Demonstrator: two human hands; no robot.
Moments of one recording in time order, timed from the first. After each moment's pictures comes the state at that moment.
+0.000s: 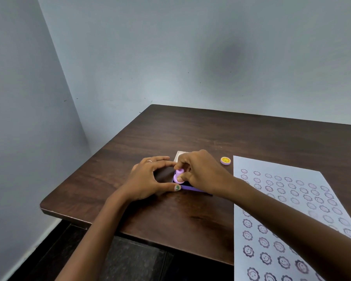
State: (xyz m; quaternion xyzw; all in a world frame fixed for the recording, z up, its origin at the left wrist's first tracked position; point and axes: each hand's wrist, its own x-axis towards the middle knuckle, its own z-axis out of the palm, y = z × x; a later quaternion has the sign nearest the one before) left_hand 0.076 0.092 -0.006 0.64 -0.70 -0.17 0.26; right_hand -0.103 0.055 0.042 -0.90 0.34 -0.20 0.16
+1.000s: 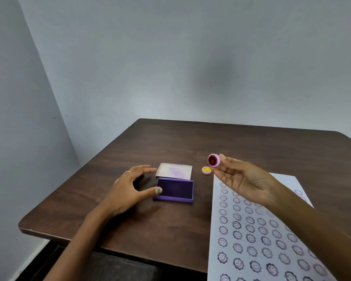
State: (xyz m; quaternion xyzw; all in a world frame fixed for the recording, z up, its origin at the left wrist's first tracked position) left_hand 0.068 0.098 -0.004 0.63 -0.67 -0.18 0.35; right_hand -0.223 0.040 0.053 -0.34 0.33 -0.42 0.78
